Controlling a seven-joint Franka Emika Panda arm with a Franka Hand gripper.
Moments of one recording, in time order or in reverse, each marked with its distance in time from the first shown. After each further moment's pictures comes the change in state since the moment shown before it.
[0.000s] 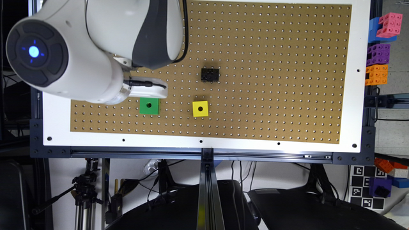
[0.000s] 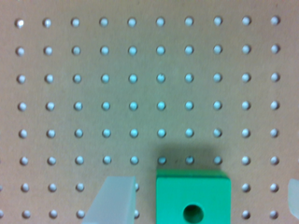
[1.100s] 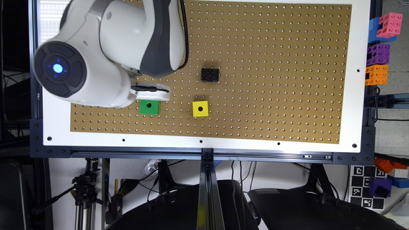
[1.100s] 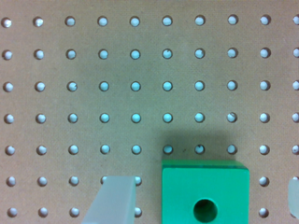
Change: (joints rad) arm 0.000 0.104 0.001 0.013 0.000 0.065 0.000
